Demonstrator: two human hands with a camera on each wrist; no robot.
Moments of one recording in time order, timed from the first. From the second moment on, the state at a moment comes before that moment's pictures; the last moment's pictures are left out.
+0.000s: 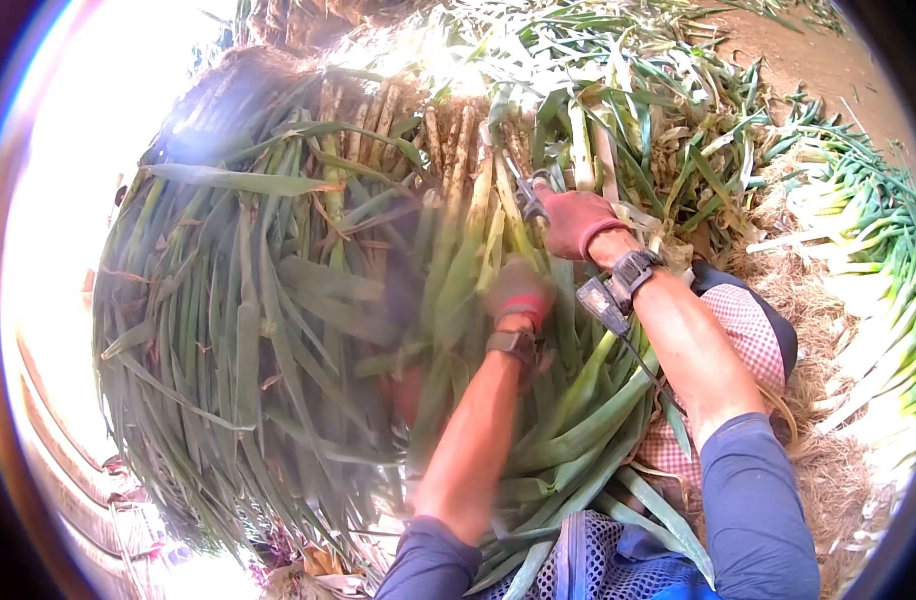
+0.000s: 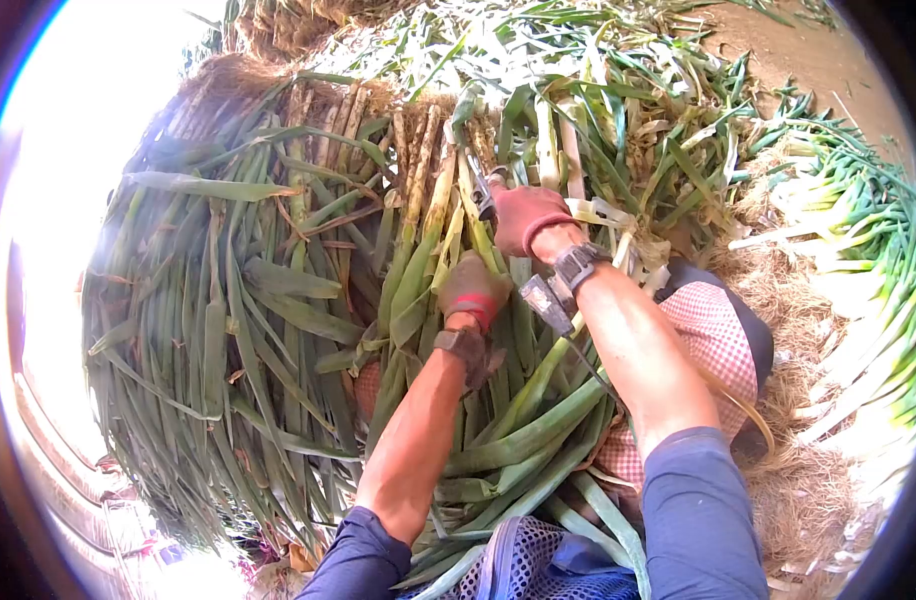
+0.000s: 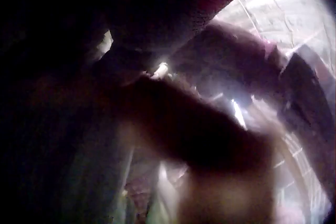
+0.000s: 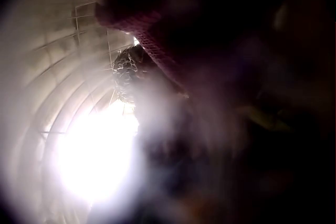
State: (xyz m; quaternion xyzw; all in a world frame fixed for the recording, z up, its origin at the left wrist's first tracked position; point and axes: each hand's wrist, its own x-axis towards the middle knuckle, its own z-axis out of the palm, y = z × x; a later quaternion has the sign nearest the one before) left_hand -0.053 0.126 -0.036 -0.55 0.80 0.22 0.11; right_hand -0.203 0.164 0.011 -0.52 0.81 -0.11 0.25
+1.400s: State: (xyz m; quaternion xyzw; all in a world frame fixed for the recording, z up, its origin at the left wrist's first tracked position) left_hand 0.047 0.150 -0.069 -0.47 0.72 0.51 -0.01; right_hand -0.118 0.375 0.080 -0.59 0.74 -0.06 0.32
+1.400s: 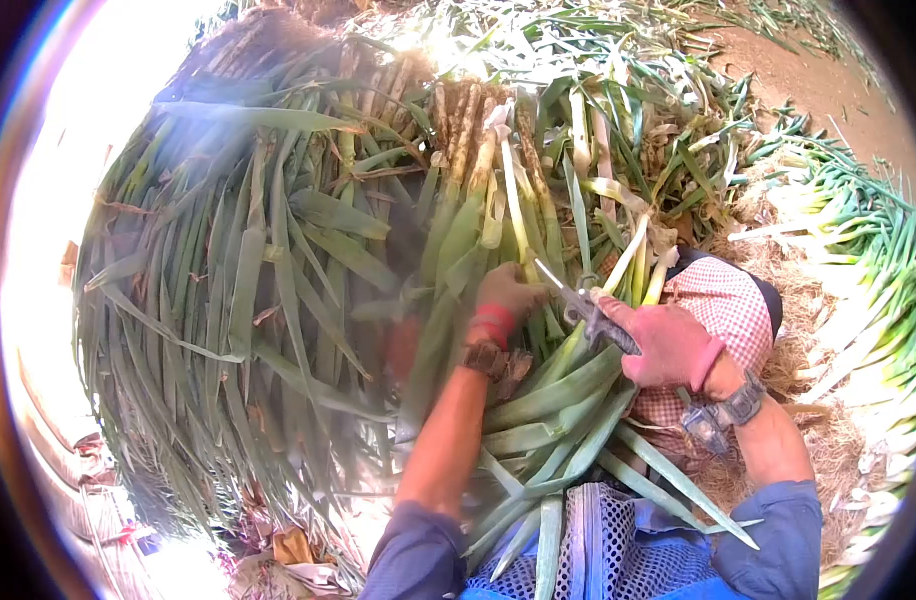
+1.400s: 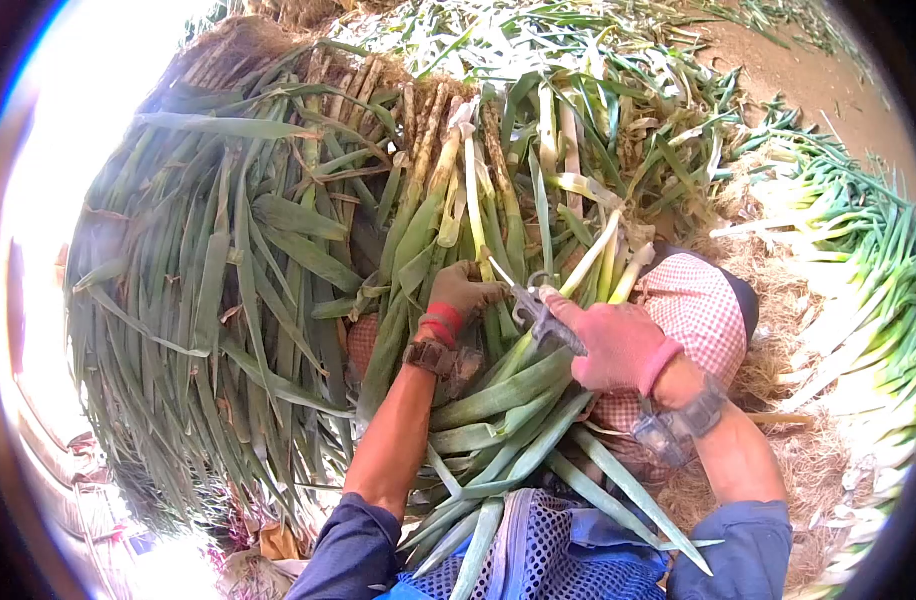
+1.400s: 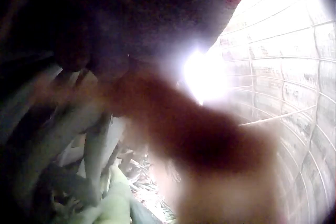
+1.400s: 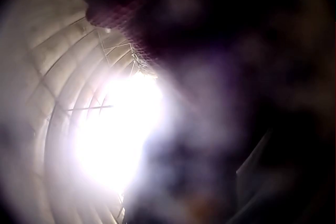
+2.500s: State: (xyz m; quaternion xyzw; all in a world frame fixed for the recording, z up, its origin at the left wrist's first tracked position) left_hand 0.026 0.259 0.008 -0.41 0.80 0.44 0.07; right_hand -0.154 0.298 0.042 -0.52 0.79 -0.16 0.26
